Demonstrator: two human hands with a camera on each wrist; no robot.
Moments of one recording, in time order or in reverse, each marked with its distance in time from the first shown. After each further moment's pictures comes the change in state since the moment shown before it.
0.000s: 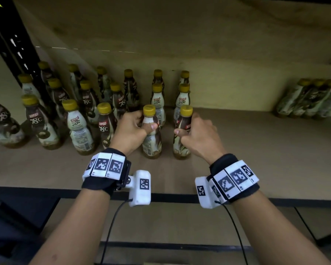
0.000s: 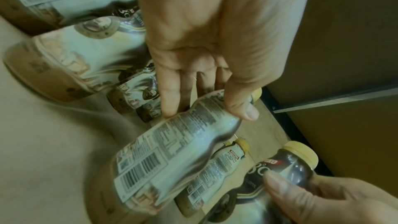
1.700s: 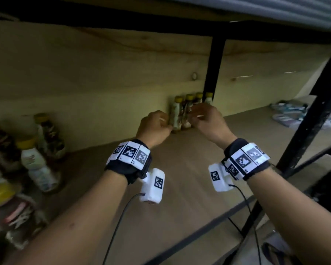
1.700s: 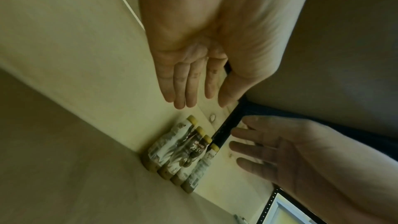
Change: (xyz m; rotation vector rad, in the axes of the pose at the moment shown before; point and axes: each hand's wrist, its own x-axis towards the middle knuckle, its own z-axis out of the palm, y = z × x) left_hand 0.098 0.134 0.344 0.253 -0.433 0.289; right_hand 0.054 0.286 -0.202 0.162 0.493 0.155
